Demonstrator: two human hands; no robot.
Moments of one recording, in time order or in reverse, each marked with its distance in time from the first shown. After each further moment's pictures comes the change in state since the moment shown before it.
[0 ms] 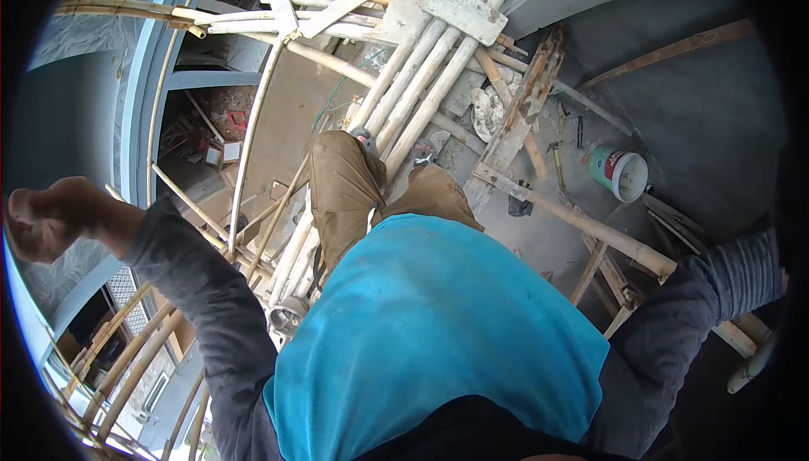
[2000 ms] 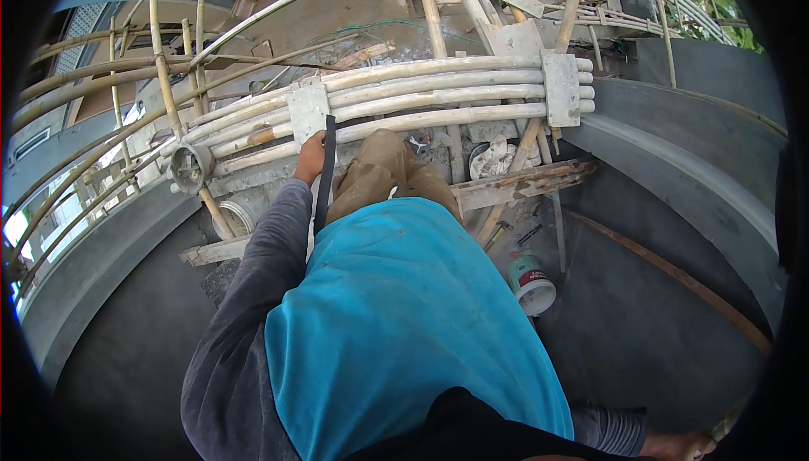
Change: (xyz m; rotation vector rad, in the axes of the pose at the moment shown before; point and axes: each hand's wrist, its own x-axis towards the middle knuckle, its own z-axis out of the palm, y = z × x) left_hand -0.485 0.264 -0.264 0.246 -1.116 -1.666; right_hand 0.004 0.000 0.015 -0.222 0.019 -0.225
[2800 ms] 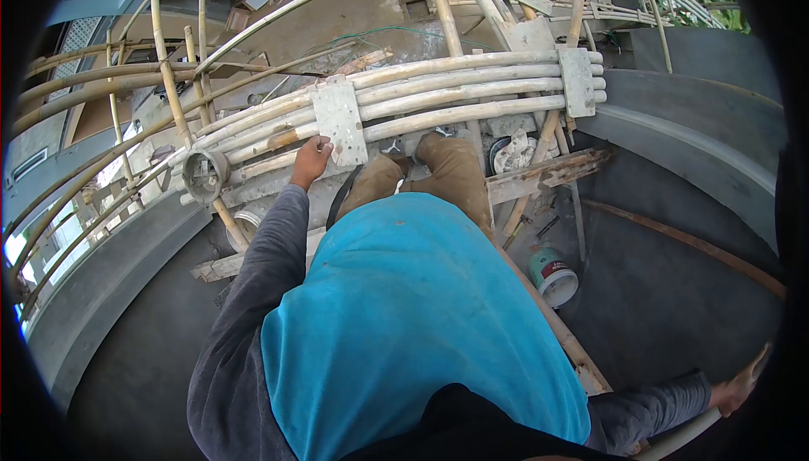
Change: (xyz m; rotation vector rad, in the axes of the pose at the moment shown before) left_hand -0.018 -0.105 -0.085 -0.007 -0.058 -0.042; right_hand 0.030 -0.001 -0.038 -0.049 -0.613 -0.281
